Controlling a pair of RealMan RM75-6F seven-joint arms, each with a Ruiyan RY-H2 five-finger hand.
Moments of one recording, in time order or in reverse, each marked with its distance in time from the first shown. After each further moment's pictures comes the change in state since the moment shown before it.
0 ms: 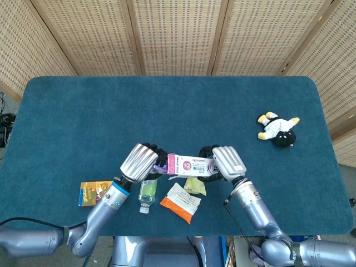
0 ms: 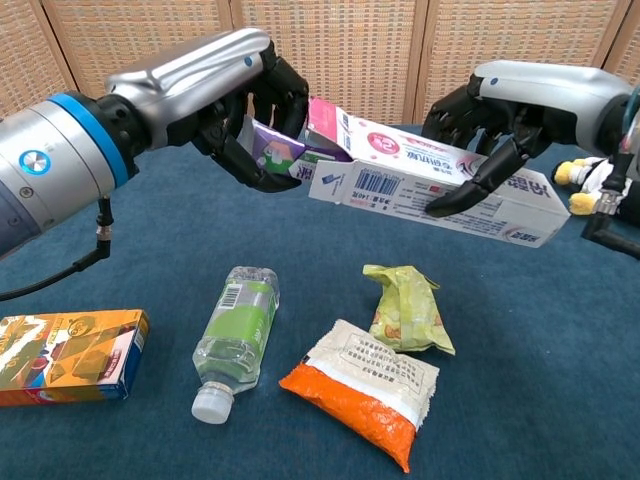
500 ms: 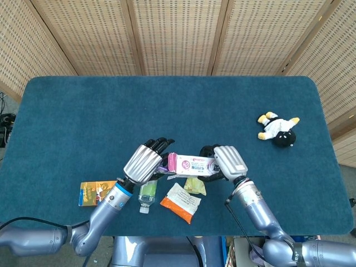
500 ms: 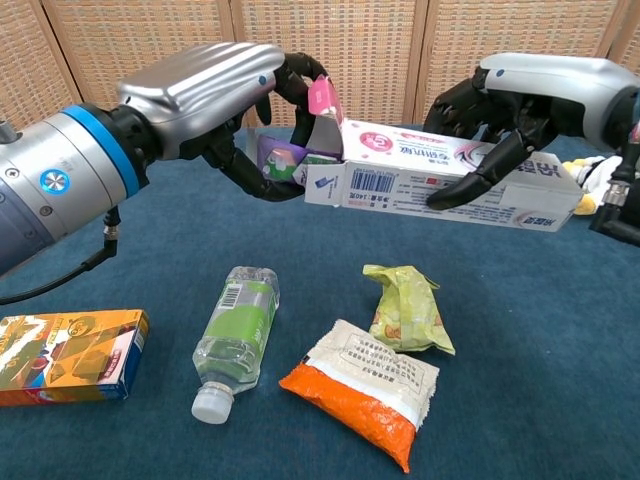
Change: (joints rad) left arm -0.008 -0.016 0.010 0.036 0.027 -0.008 0.097; right arm -0.003 0.019 0.005 -0.018 0.007 -0.005 0.043
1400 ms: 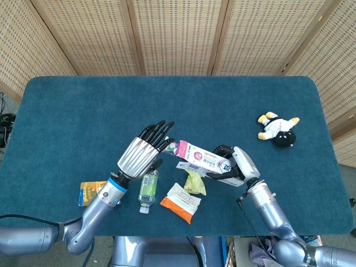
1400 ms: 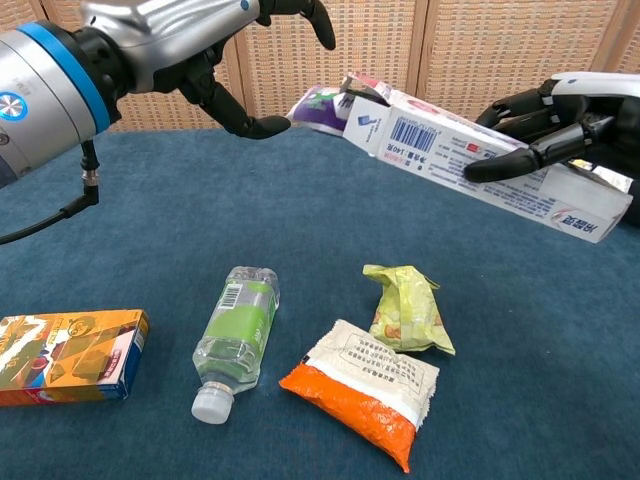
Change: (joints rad) left arm -0.007 0.098 -0.057 -0.112 -0.002 0.006 0.087; right arm -0.119 0.054 0.038 0.029 -0.004 -0.095 0.477
